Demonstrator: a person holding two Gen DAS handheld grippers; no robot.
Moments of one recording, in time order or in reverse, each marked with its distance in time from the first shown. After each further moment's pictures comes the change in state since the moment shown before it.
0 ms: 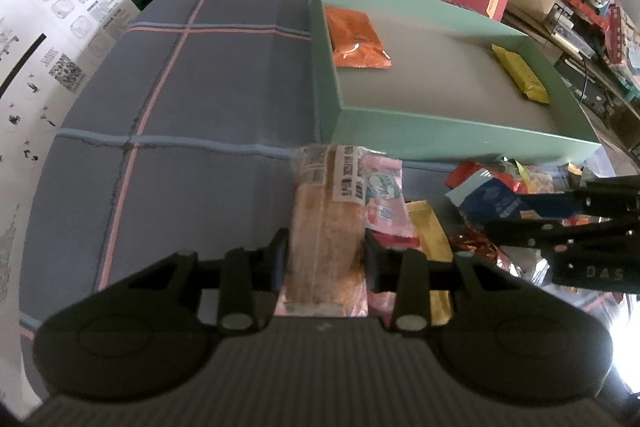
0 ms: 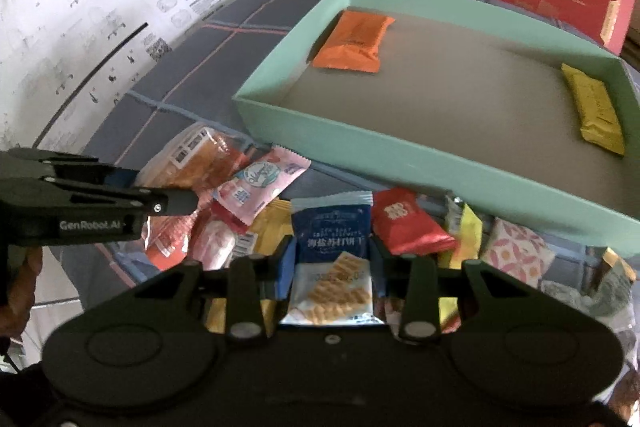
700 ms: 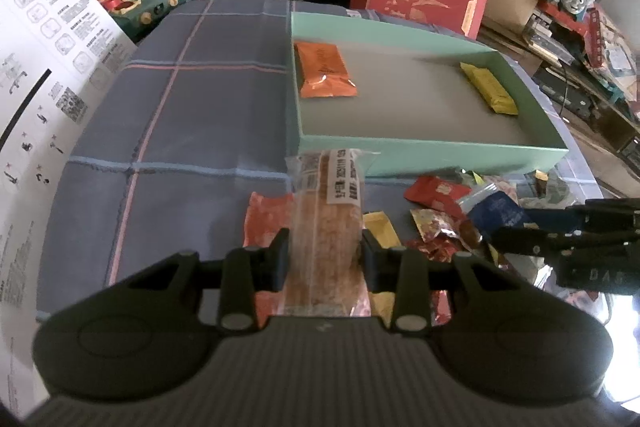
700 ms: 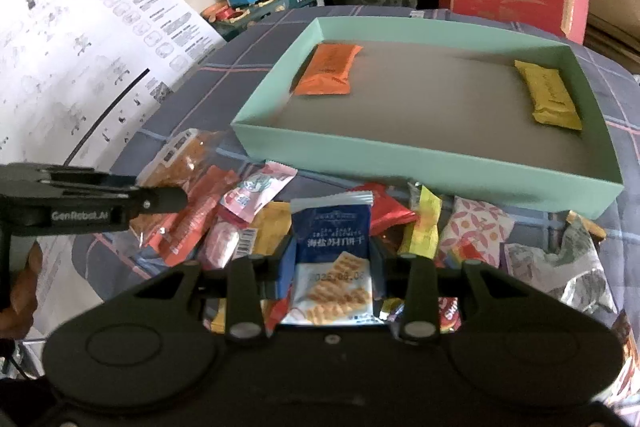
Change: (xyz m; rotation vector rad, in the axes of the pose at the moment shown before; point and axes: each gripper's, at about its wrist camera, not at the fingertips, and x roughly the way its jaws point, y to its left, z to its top) left arm -0.043 -0.025 -0.003 0.040 -0.064 -0.007; right arm -0.043 -0.019 -0.029 0.107 -0.104 0.015
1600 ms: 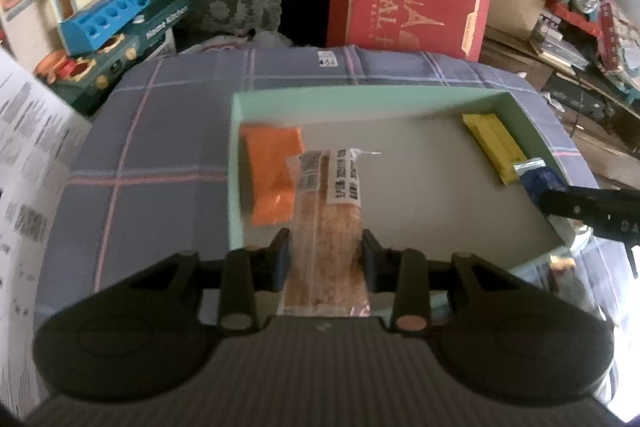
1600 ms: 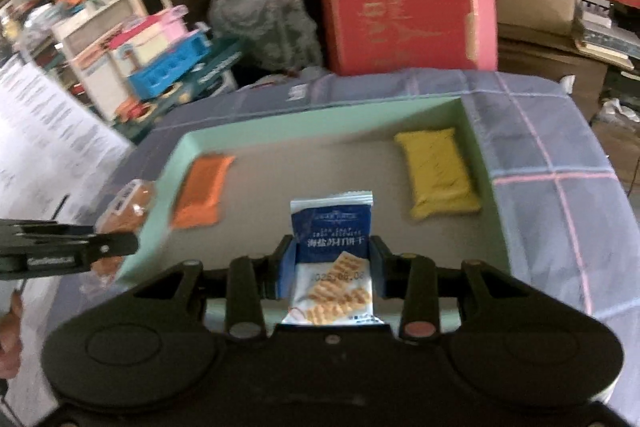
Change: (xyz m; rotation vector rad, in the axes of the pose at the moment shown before) left arm 0.084 -0.057 0.147 0.094 0.018 0.042; right arm 0.014 -0.126 0.092 0.231 -0.127 -0.147
